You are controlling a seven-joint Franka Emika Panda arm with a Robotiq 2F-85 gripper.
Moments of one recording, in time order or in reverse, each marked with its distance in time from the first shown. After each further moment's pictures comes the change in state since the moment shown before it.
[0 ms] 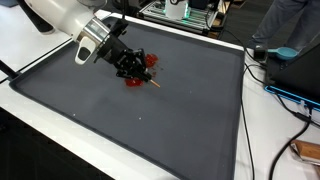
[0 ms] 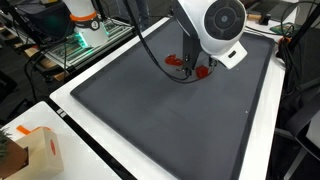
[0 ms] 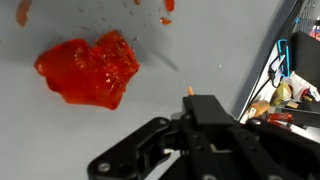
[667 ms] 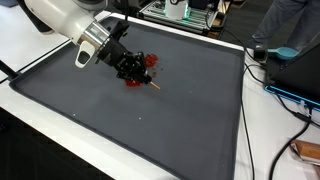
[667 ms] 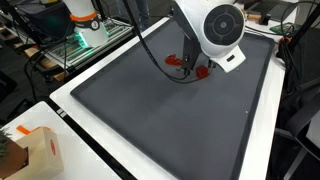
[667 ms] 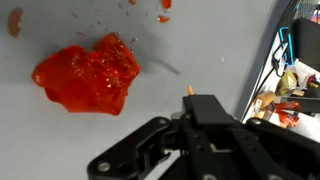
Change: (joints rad) arm 0.000 0.022 0.000 0.018 0.013 0.000 0.074
